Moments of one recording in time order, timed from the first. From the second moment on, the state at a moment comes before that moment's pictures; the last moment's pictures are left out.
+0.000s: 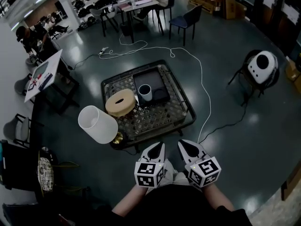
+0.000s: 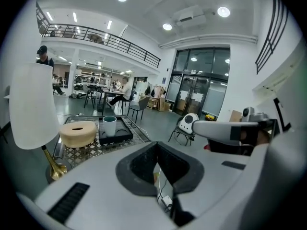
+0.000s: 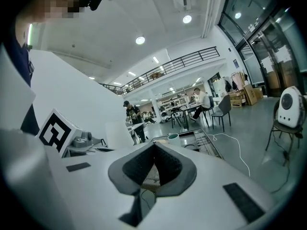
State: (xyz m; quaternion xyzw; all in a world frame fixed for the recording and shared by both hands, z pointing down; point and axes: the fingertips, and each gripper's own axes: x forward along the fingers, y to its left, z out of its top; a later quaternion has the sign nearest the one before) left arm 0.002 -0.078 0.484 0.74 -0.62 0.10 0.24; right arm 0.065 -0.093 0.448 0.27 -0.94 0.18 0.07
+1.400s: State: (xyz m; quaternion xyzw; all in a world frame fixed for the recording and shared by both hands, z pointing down) left arm -0.133 -0.277 0.565 0.66 -0.70 0.10 0.25; right arm -0.026 -0.271 0.496 0.25 -0.94 0.22 0.10
